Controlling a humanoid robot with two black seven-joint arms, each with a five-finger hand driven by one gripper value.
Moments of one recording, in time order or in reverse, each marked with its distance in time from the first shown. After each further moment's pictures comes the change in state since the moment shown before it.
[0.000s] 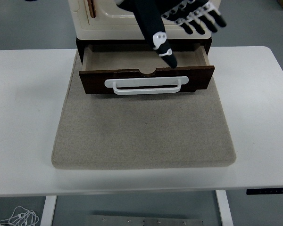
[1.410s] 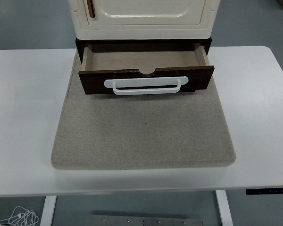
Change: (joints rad) left arm 0.431 -0.036 -0.591 1.038 -0.295 0.482 -0.169; right arm 0.000 0.000 0.000 0.000 0.001 0.000 0.000
